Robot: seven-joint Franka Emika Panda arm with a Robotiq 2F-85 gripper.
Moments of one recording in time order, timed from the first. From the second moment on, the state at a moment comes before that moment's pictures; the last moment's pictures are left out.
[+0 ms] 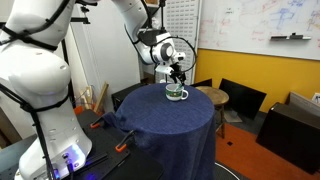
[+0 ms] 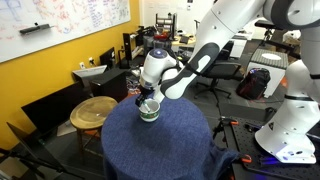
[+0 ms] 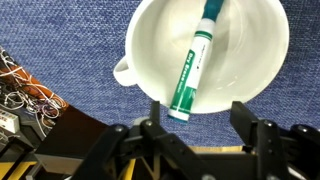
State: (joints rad) arm 0.14 0.56 -0.25 -2.02 -0.24 2.89 0.40
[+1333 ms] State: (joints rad) arm 0.18 0.56 -0.29 -2.02 -0.23 2.90 0.40
